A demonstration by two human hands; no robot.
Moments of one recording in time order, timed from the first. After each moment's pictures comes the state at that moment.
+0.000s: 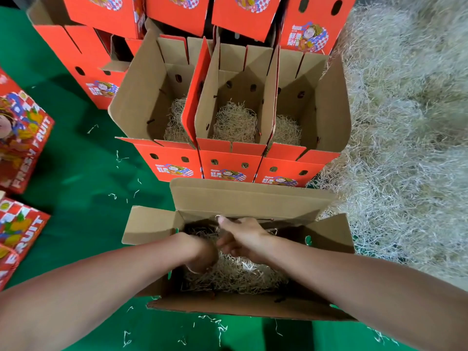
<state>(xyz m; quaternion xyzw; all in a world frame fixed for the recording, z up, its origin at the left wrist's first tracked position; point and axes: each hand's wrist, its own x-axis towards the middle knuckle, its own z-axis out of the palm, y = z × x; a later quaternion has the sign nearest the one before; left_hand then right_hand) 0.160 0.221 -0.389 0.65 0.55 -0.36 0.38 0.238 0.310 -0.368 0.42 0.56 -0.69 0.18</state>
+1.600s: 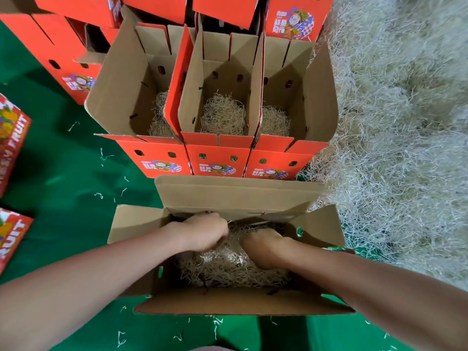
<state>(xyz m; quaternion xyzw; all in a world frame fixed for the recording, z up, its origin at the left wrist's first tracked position) 0.149 0.242 -0.379 0.63 0.68 -0.11 0.36 0.279 0.334 -0.380 0.02 0.89 -0.02 0.46</state>
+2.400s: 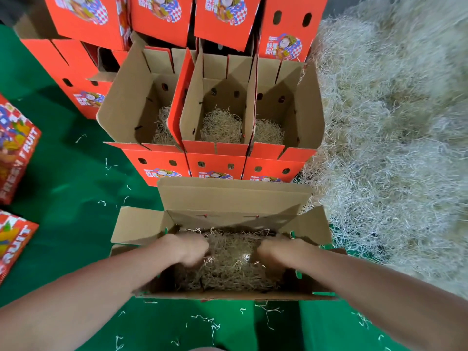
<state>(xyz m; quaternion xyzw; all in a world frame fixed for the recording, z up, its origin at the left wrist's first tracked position) 0.157 0.211 -0.389 0.60 0.66 -0.28 0.35 0.305 0.352 -0.368 0.07 0.85 -0.06 0.52</state>
